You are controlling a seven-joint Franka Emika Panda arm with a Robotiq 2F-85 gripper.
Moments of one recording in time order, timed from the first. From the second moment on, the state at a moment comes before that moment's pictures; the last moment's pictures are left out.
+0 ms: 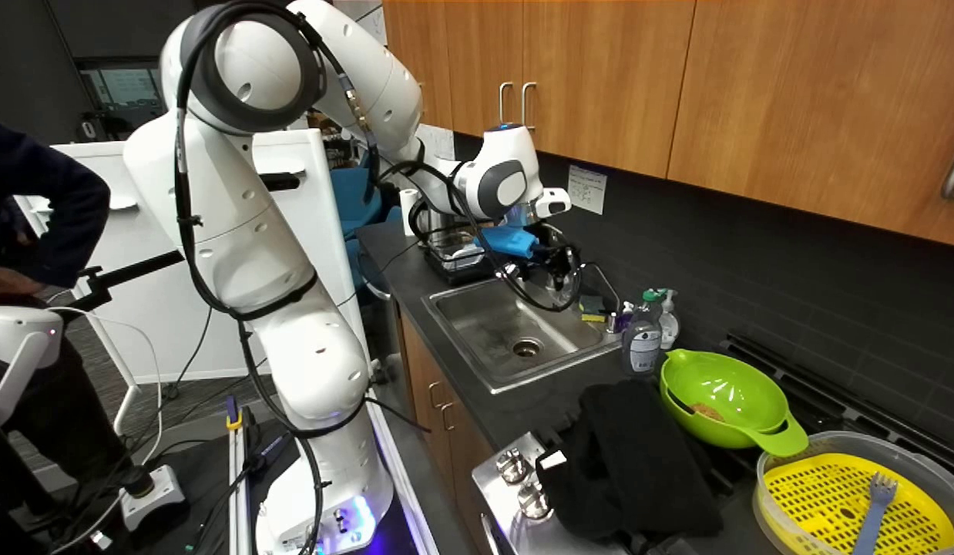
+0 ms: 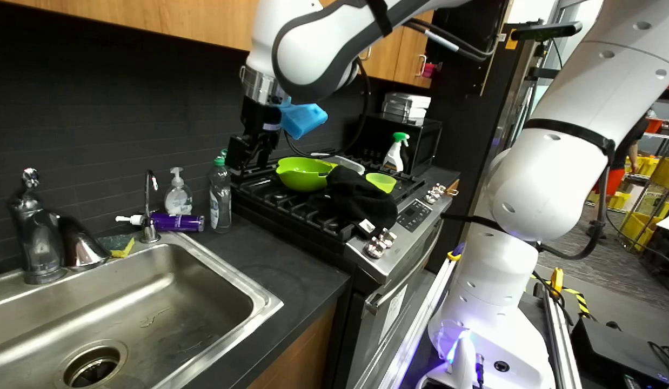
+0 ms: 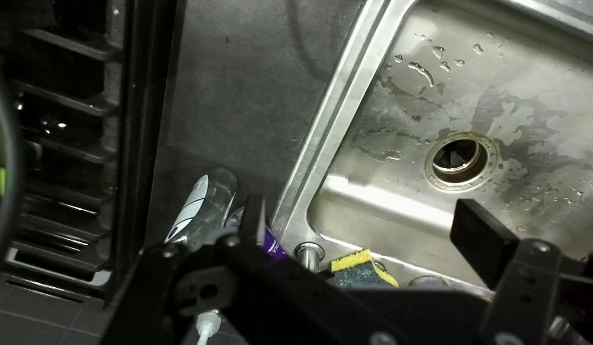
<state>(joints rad) 0.07 -0.26 0.18 -2.53 -0.09 2.53 0.04</state>
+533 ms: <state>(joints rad) 0.05 -0.26 0.18 -2.50 -0.16 2.48 0.09</state>
